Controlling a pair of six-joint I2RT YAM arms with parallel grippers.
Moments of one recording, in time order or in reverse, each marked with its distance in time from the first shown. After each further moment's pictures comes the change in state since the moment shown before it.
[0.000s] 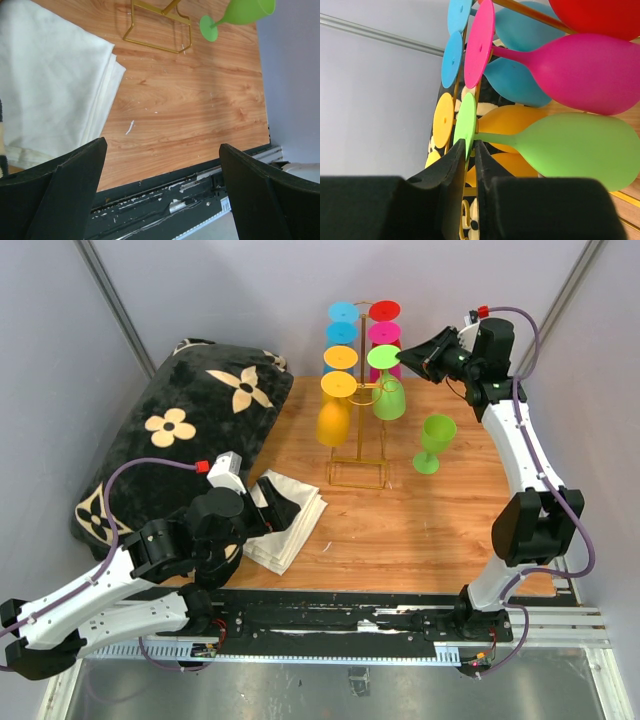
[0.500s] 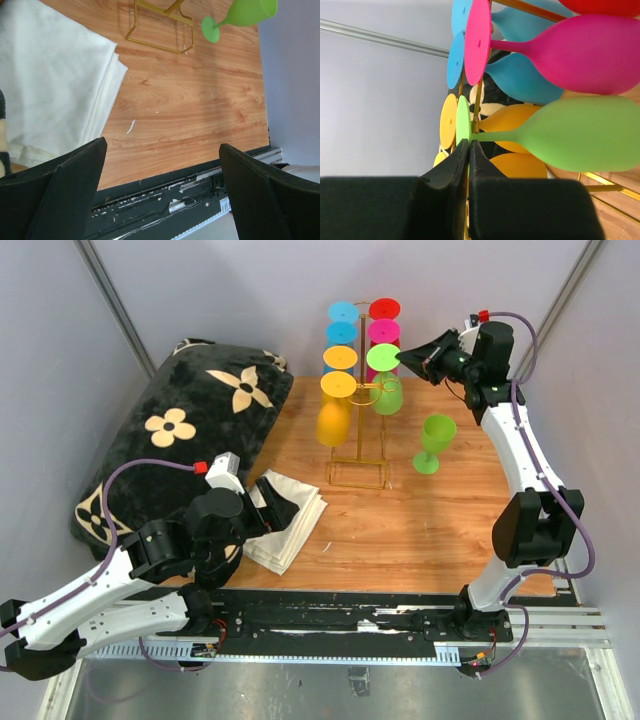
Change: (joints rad) left arm 0.000 -0.005 0.000 -0.014 -0.008 -0.018; right arm 0.000 -0.010 -0.043 0.059 -0.008 0.073
